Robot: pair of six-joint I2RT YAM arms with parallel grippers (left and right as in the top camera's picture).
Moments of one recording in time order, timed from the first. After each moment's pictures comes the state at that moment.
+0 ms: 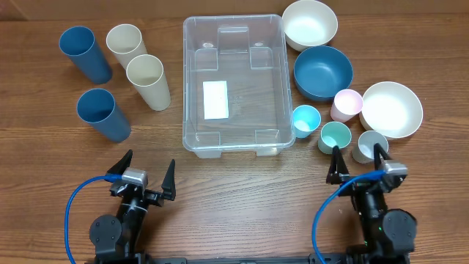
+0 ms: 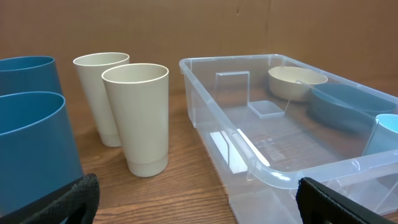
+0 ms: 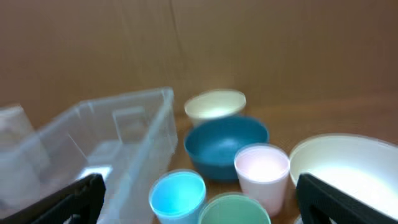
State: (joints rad) left arm 0.12 0.01 0.01 -0.05 0.36 -0.01; right arm 0.06 0.03 0.17 -0.18 -0.04 0.19
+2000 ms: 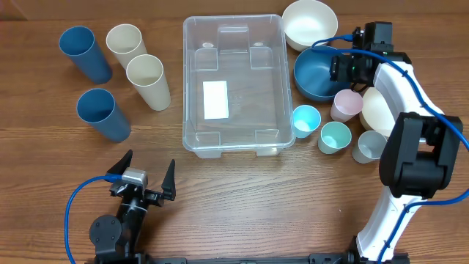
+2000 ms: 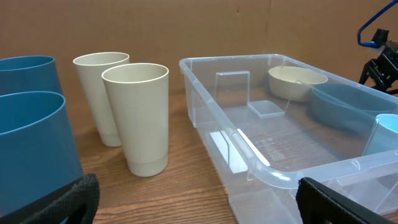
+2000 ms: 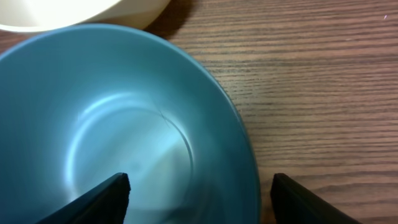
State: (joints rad) left arm 0.12 0.01 0.01 -0.05 0.36 -0.01; right arm -0.09 2.13 1.63 -0.56 -0.09 -0.01
